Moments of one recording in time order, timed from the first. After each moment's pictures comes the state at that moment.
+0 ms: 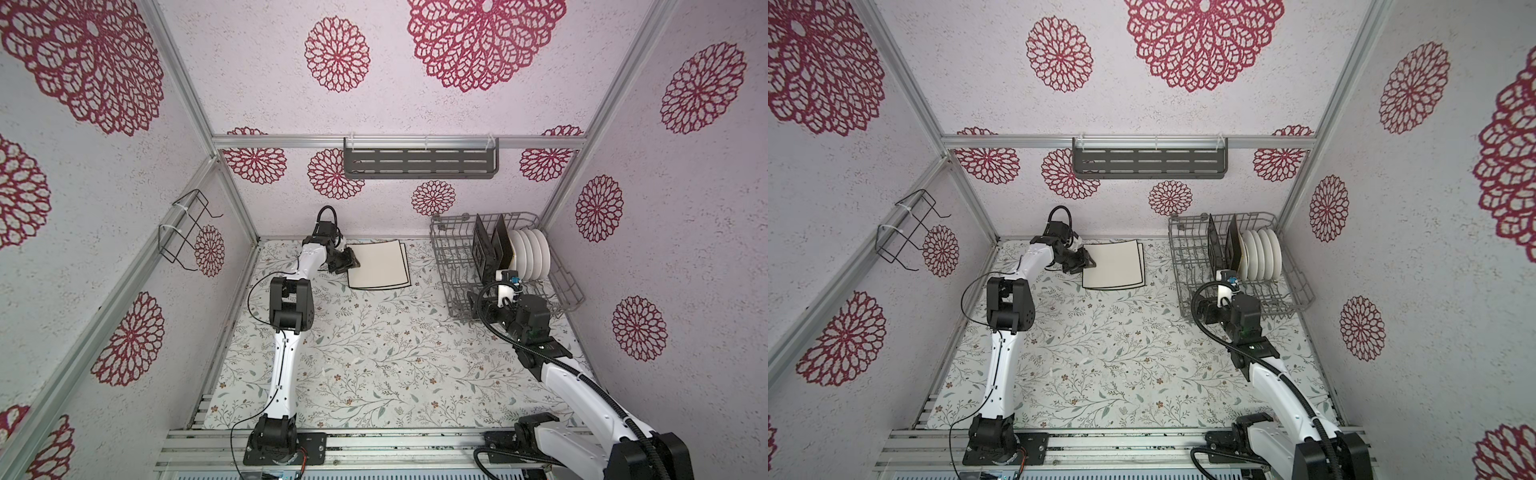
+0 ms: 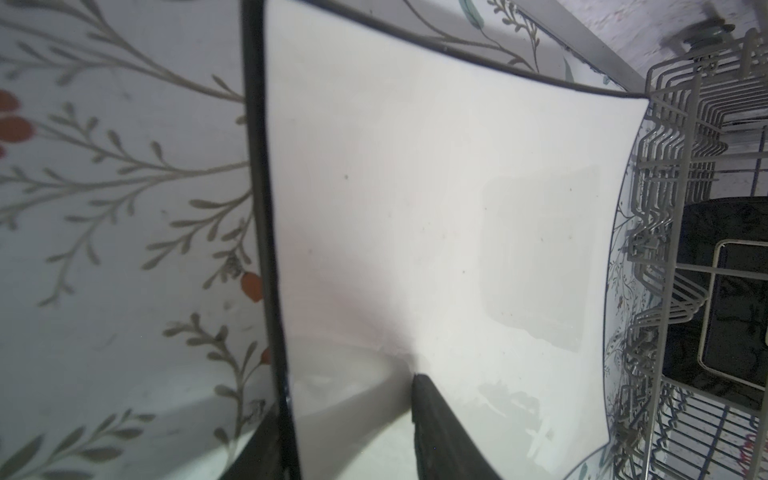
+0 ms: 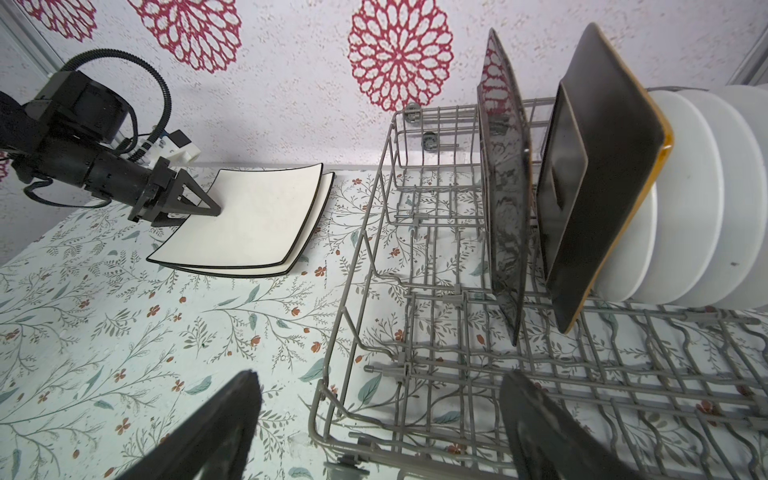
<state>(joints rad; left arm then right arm) -0.12 2.64 2.36 -0.82 0.42 -0.32 0.21 1.00 0.53 0.16 -0.11 0.14</state>
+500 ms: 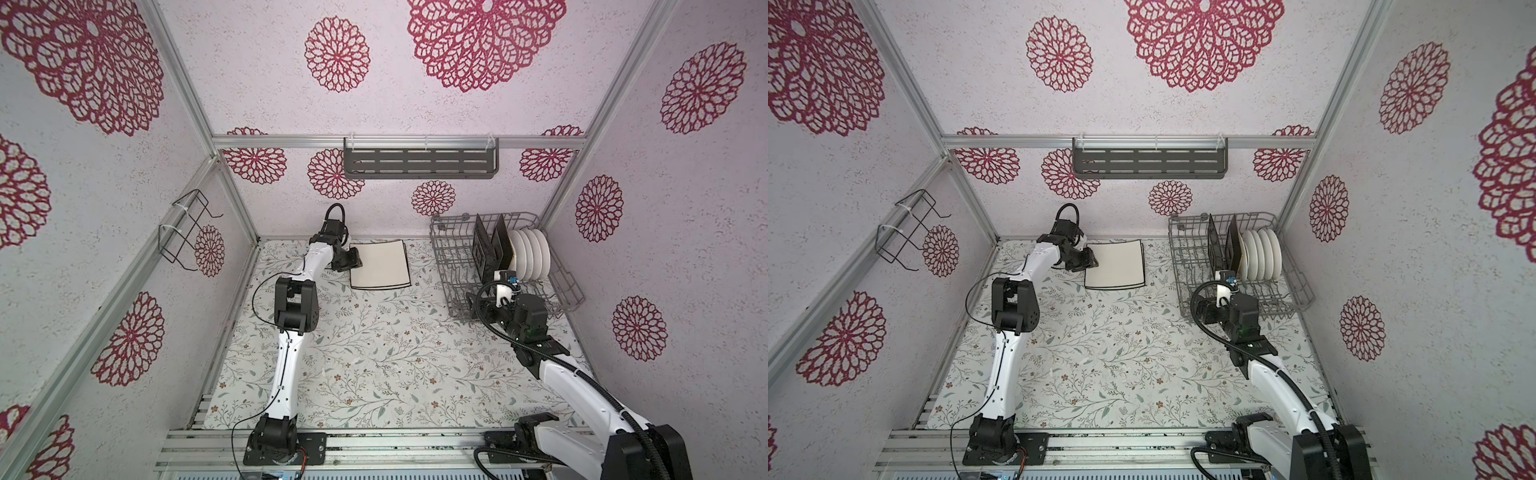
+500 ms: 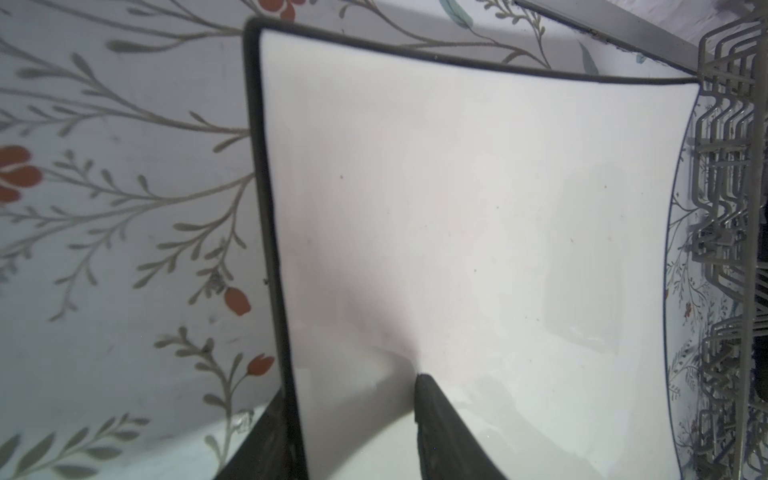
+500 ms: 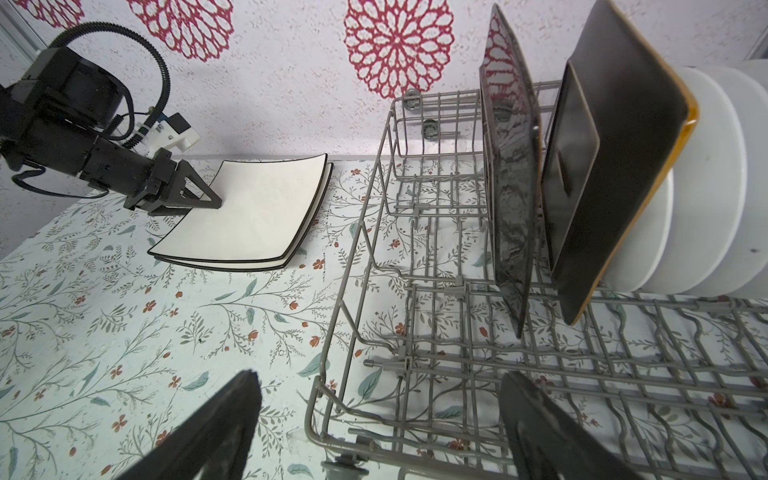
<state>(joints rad) -0.17 2.64 2.39 -0.84 0.30 -0.27 0.21 1.04 0.53 0.17 -0.11 0.14</state>
